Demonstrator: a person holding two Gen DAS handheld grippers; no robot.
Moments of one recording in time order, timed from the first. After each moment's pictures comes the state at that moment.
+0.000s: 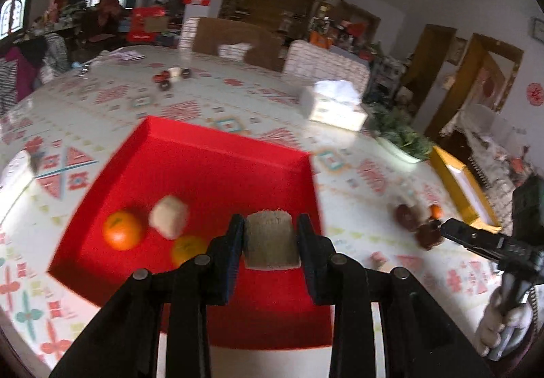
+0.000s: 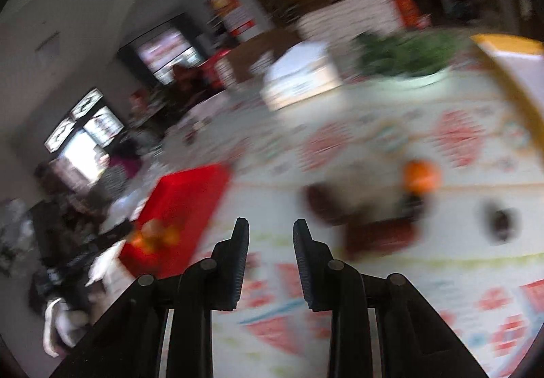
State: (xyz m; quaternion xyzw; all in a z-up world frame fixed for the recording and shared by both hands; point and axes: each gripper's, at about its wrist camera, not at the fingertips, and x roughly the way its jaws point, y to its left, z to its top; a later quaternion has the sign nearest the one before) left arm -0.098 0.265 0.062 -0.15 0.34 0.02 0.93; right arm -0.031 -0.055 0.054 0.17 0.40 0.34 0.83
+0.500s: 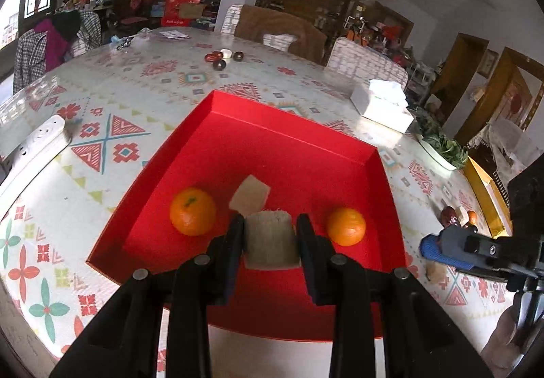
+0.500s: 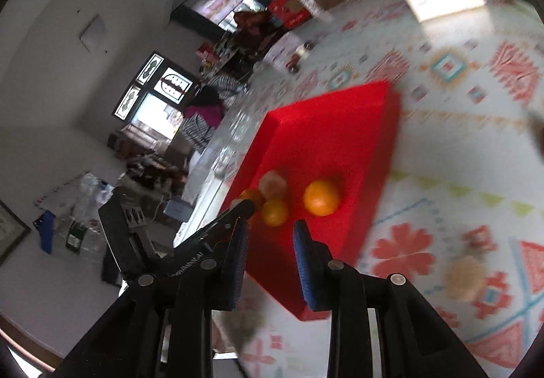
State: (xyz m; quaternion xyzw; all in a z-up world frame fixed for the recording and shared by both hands) left arm -0.108 0.320 0.035 -0.18 0.35 0.07 0.92; right arm -0.027 0.101 0.033 0.23 0.48 0.48 0.70
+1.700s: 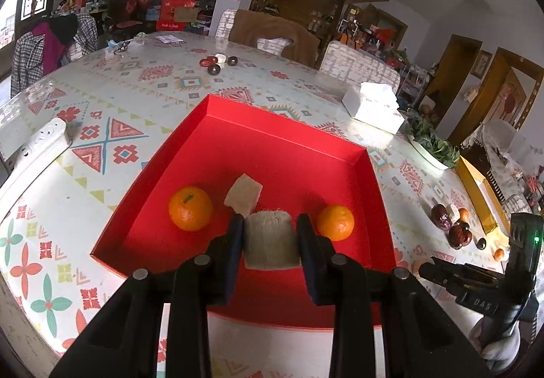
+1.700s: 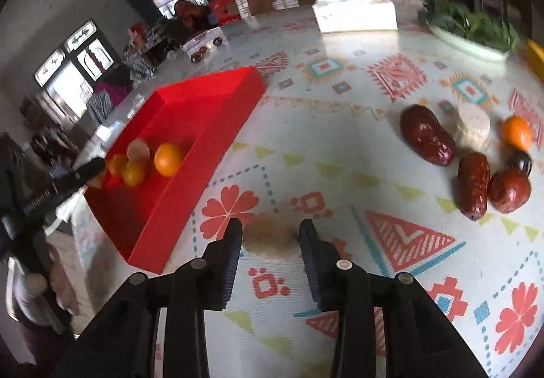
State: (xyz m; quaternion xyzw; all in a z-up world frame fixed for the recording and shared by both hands) left arm -0.117 0.314 0.041 -0.17 0.35 0.06 0.92; right arm -0.050 0.047 0.002 0.02 0.46 0.30 0.84
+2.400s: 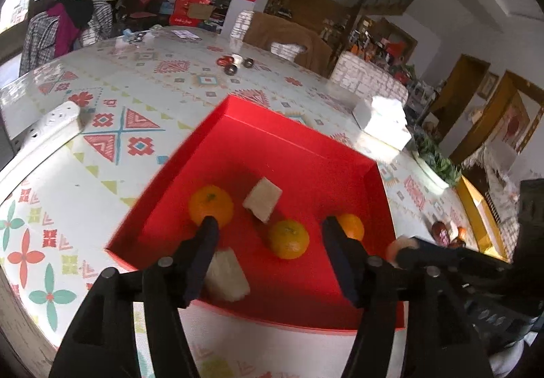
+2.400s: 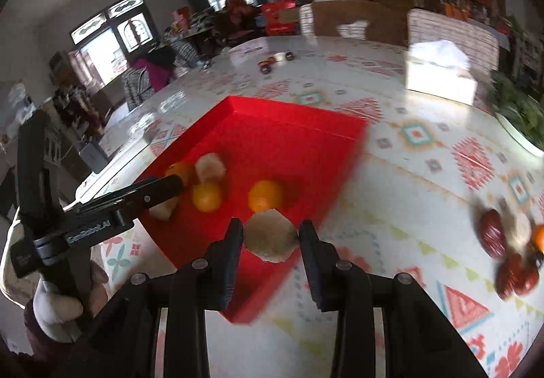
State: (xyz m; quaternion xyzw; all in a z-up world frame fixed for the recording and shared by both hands) left arm -0.128 0.336 0.041 -0.22 0.33 0.08 0.91; right arm -0.061 0.142 0.047 -0.03 0.41 0.39 0.83
